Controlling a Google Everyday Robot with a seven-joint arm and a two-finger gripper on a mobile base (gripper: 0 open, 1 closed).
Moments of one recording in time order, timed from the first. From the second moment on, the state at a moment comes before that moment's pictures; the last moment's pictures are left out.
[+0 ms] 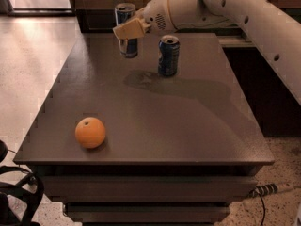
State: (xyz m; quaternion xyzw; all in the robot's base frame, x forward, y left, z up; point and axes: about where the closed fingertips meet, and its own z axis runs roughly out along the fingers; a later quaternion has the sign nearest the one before) arm 0.671 0.059 0.977 -0.48 0.67 0.31 0.46
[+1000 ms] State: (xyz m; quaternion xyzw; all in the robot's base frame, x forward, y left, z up) arm 0.580 0.019 0.972 -0.44 0.71 0.35 0.43
